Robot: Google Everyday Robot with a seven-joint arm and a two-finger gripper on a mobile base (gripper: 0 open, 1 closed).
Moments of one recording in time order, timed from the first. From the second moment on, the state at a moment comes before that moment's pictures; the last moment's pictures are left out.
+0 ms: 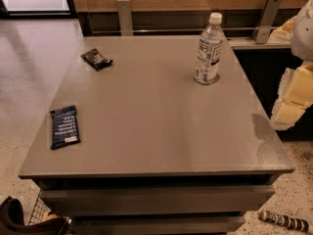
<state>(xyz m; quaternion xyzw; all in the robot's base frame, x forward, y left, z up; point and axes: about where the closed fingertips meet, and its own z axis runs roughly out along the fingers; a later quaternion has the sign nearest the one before) 0.438 -0.214 0.985 -0.60 0.78 -0.04 0.17</state>
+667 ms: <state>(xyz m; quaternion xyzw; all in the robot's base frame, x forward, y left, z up) 0.443 -0.209 0.986 -0.60 0.78 -0.04 0.19</state>
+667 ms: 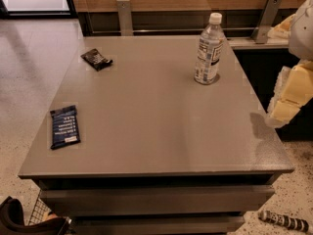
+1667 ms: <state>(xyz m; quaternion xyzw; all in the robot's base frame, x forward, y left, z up) 0.529 -0.100 0.996 -0.47 0.77 0.11 0.42</state>
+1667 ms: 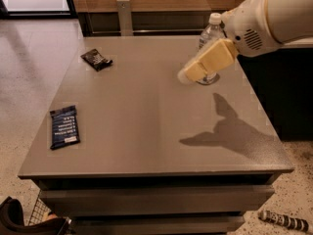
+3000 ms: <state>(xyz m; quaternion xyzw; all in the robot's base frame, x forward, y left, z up) 0.604 -0.025 1.001 -0.35 0.75 0.15 0.54</state>
